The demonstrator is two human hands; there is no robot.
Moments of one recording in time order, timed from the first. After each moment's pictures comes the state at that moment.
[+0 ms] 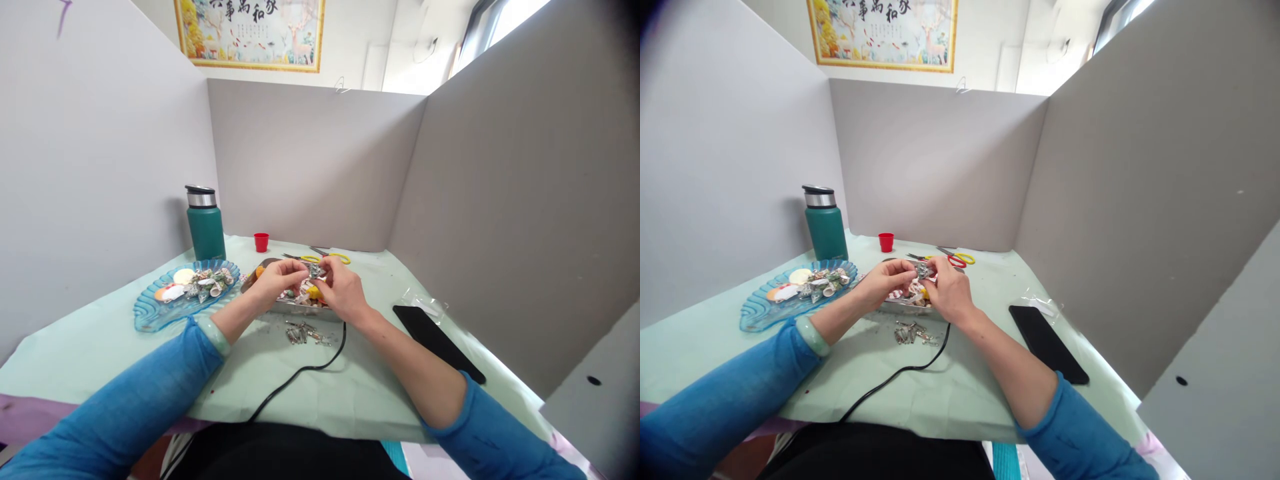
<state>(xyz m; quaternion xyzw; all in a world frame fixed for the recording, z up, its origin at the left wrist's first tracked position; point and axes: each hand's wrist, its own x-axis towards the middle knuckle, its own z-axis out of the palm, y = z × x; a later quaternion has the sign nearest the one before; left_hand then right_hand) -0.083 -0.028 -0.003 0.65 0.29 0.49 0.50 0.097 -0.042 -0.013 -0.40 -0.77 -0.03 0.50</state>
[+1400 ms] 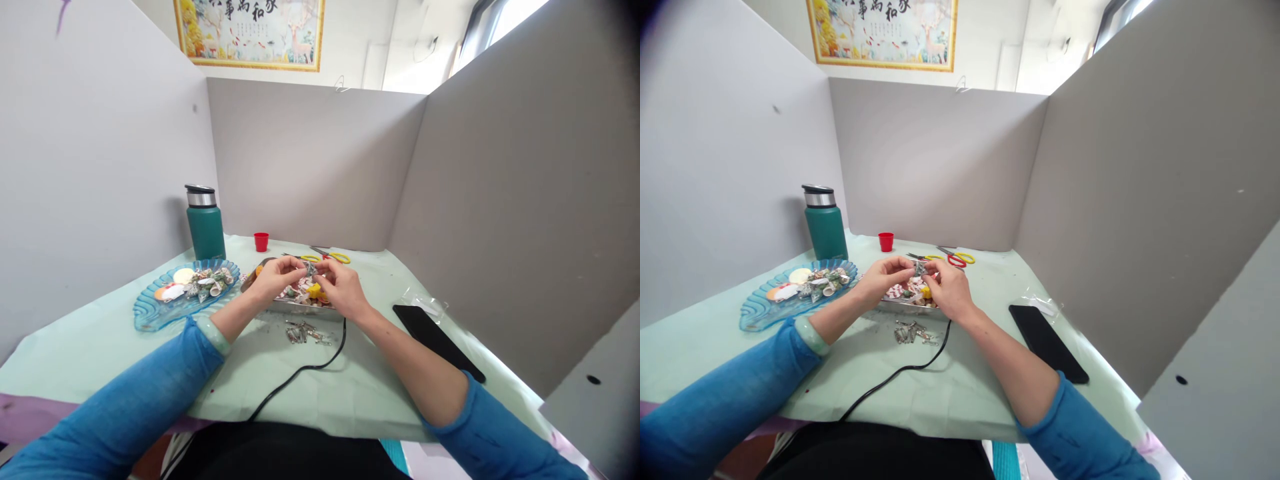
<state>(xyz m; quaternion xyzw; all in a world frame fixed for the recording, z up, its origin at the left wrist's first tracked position) -0.082 -0.032 0.004 0.67 0.31 0.52 0.43 0.097 -0.038 -0.012 -0.38 -0.76 0.07 0.52</state>
